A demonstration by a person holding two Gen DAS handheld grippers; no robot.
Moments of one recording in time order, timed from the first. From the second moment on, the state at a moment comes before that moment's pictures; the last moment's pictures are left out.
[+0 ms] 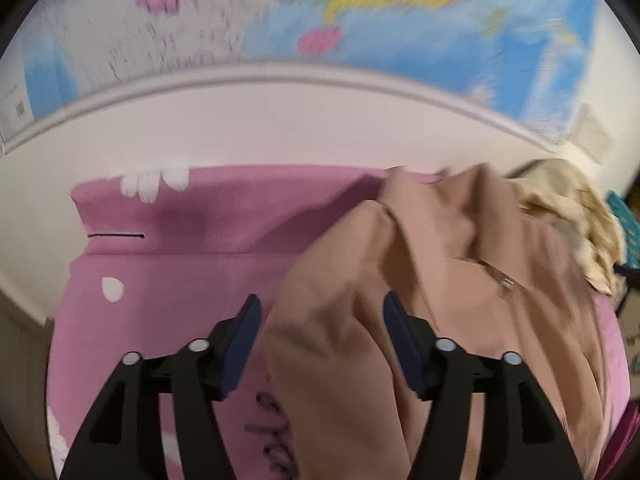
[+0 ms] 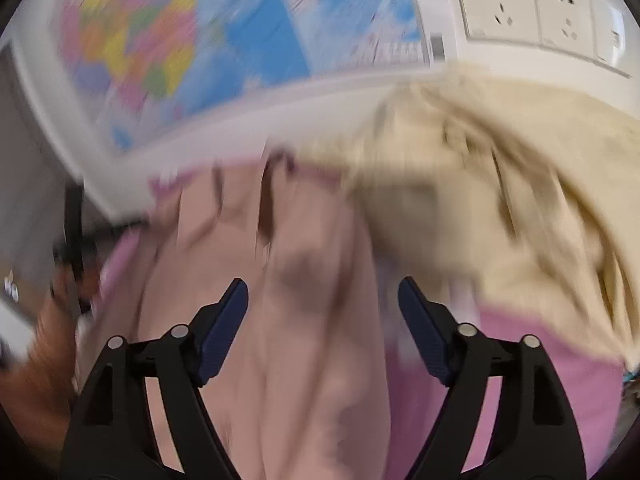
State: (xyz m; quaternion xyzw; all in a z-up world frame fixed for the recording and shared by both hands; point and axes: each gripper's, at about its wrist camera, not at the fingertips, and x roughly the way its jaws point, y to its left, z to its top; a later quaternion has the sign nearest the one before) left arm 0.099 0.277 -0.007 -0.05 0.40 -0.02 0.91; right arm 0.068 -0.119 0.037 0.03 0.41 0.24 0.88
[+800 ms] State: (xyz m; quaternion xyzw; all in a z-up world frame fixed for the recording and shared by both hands) left arm -0.062 0.233 -0.019 -0.03 0.41 -0.14 0.90; right arm 0.005 -0.249 0.032 0.09 0.42 0.08 0.90
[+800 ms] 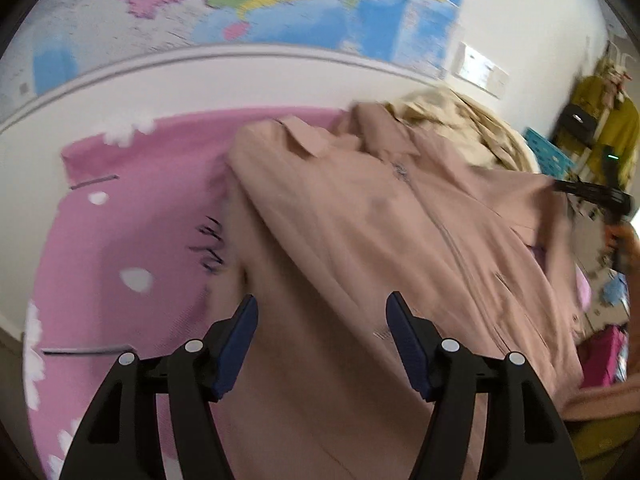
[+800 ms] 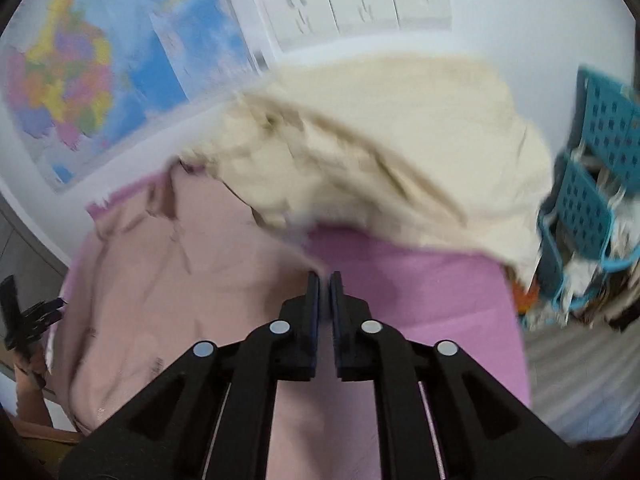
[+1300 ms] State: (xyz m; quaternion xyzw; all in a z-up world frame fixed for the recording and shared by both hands) left arm -0.062 0.308 0.023 -0.05 0.39 0.03 0.92; right arm -0.037 -0.257 0.000 0.13 0.41 0.10 0.90
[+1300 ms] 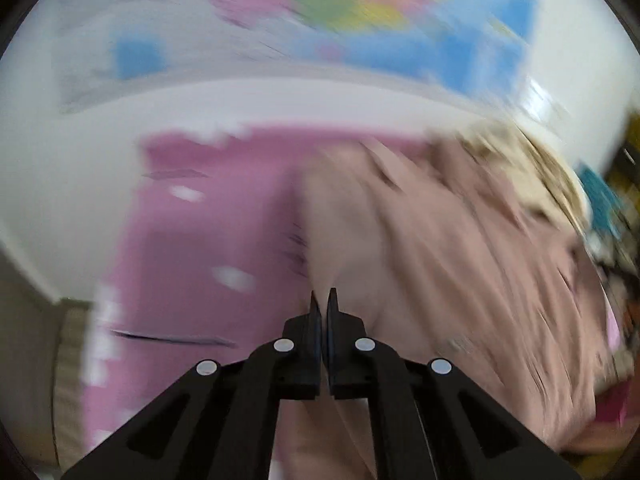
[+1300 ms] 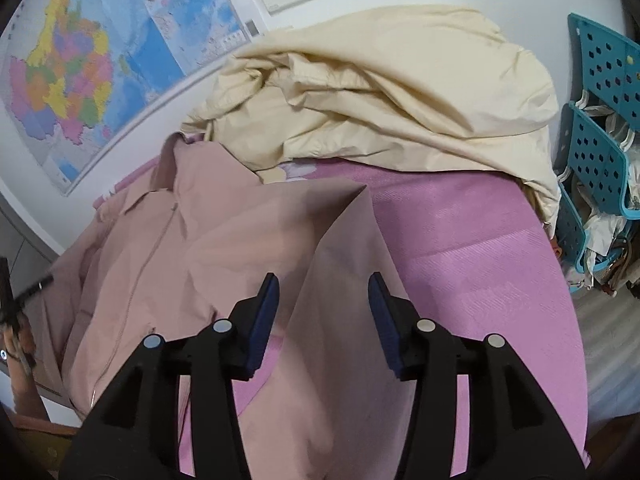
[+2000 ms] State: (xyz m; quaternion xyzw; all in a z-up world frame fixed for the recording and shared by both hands) left arm -0.062 0.271 0.052 -0.03 0.30 0.01 0.95; right arm -0.076 -0.197 -0.048 -0.03 0.45 0.08 0.89
